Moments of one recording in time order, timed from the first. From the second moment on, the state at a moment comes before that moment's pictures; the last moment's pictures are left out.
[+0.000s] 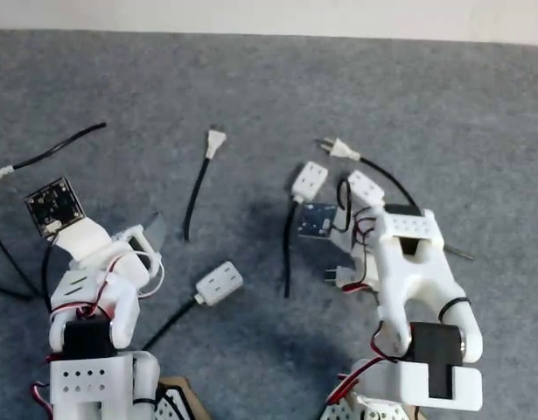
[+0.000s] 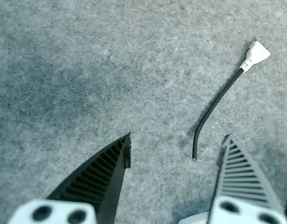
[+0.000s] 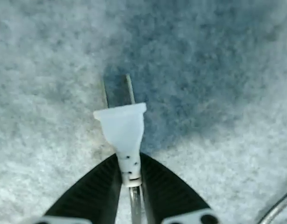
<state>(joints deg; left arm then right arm) -10.5 -84.2 76.4 53.3 -12.5 0.0 -4.7 43.3 58.2 82.2</state>
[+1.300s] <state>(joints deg) -8.8 -84.2 77.2 53.3 -12.5 -4.6 -1.3 36.3 56.7 76.9</state>
